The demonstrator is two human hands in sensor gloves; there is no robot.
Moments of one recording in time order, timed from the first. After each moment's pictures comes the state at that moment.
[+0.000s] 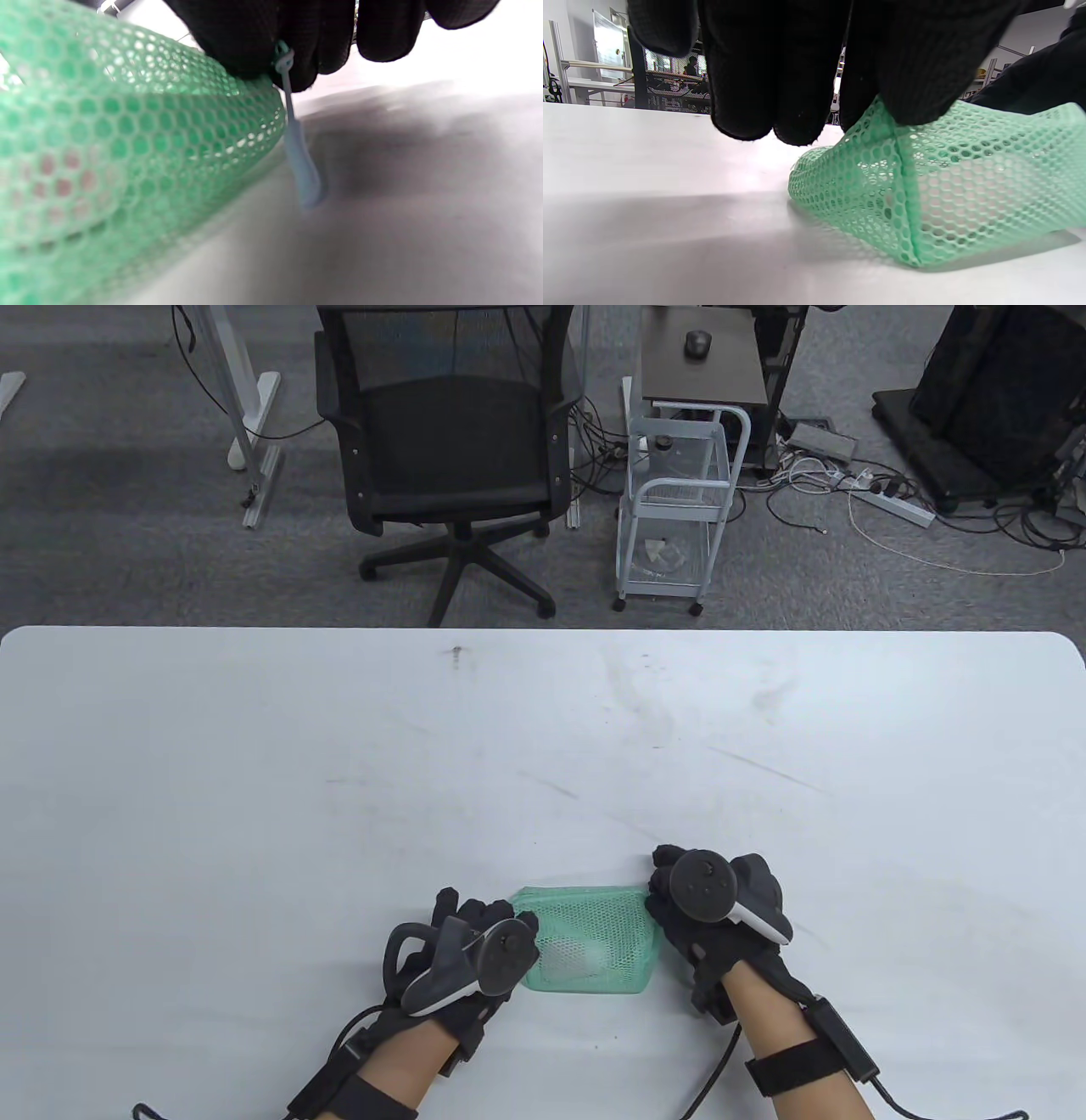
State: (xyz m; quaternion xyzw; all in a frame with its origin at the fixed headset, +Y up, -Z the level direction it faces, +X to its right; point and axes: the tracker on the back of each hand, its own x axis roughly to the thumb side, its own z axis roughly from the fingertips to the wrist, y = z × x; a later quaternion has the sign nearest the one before) left_hand -0.096 -0.754 -0.247 -0.03 -0.18 0.05 0.98; right_hand 0.171 -0.777 -0.315 0.16 0.08 0.96 0.20
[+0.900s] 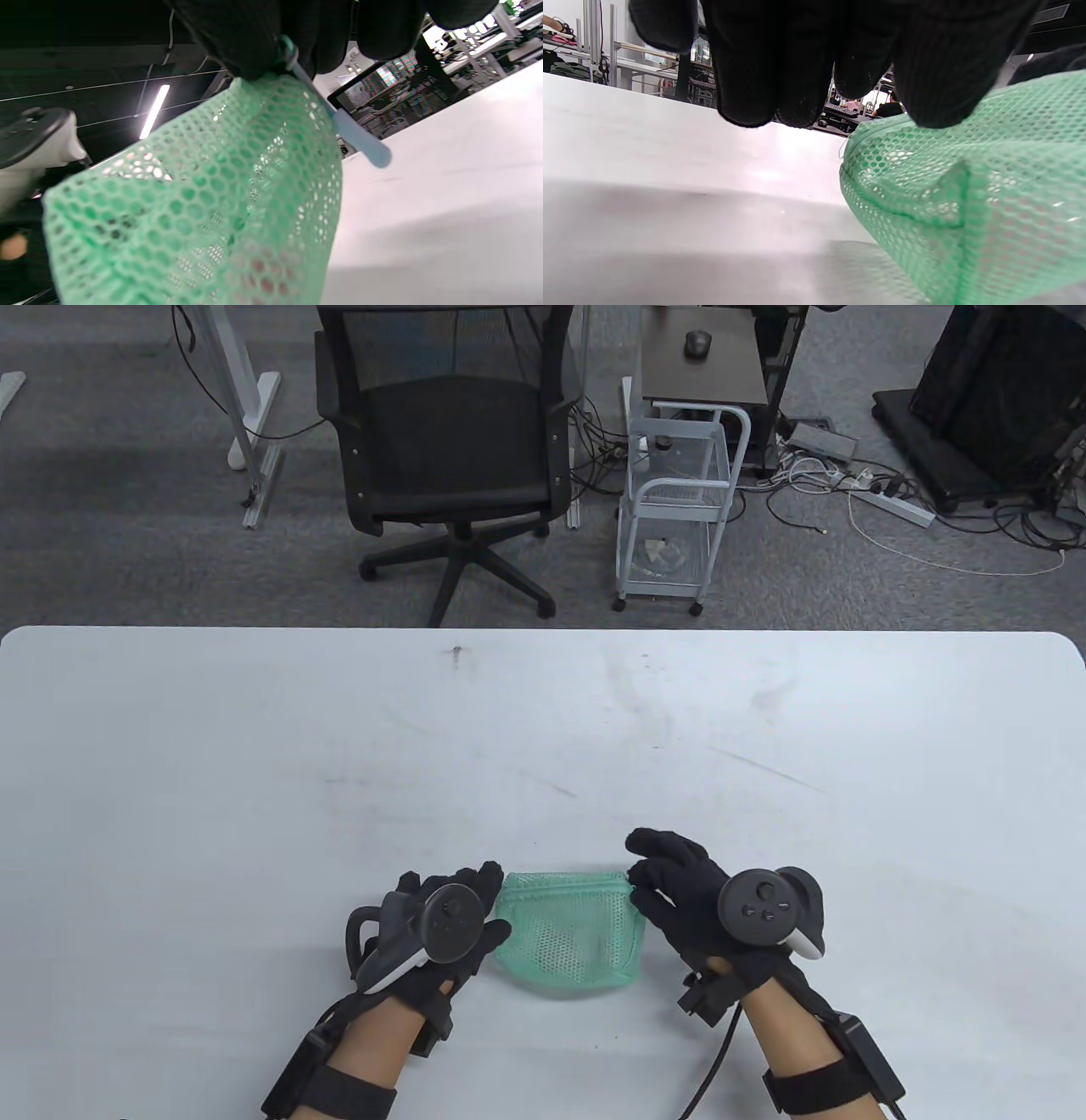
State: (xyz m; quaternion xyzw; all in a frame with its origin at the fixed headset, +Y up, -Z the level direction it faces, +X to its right) left_hand -0.142 -0.748 -0.267 -0.04 -0.13 0.12 0.98; right_hand 0.170 -0.728 -0.286 0.29 -0.04 0.89 0.35
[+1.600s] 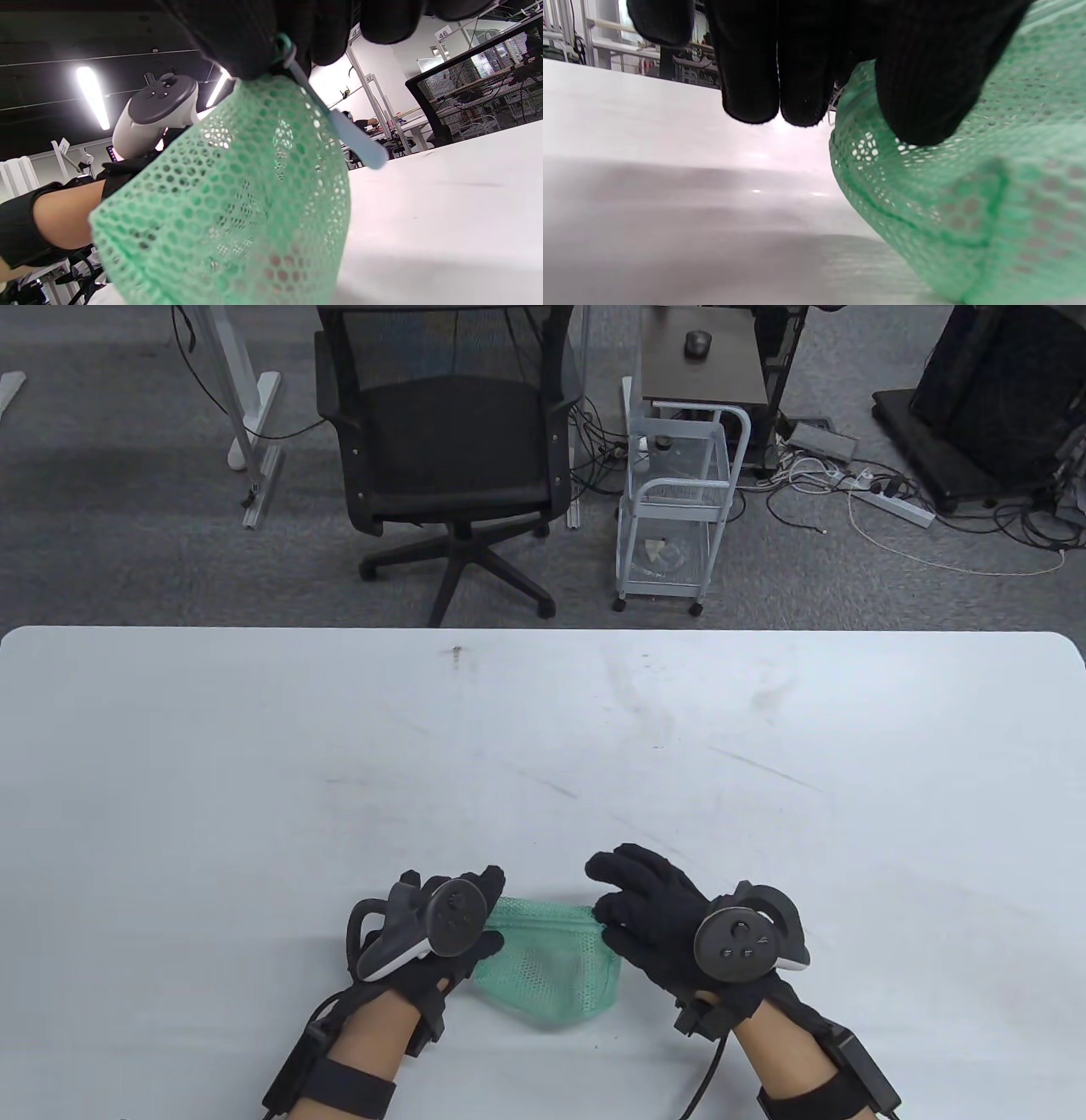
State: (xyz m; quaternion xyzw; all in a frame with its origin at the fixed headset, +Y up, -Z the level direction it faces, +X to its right) left_hand -0.139 -0.756 -0.274 -0.06 -0.15 0.09 0.98; right_hand 0.139 -0.709 -0.257 0.42 -0.05 0.86 0.29
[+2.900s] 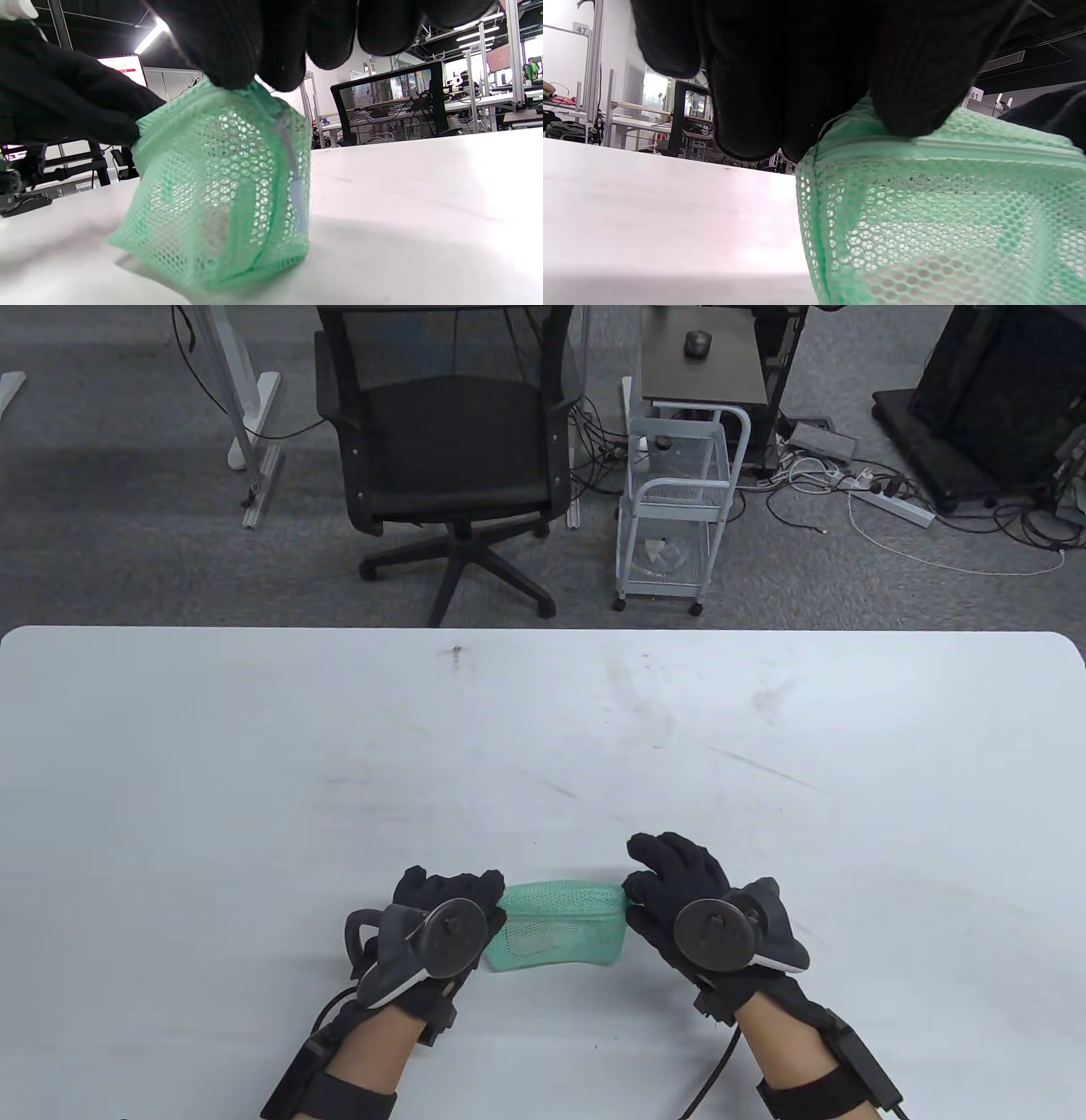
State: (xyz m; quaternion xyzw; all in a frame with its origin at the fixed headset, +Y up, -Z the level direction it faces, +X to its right) left_hand -0.137 -0.732 -0.257 0.06 -0.13 0.11 0.98; right_hand 0.150 -0.719 -0.271 0.31 -0.05 0.94 0.17
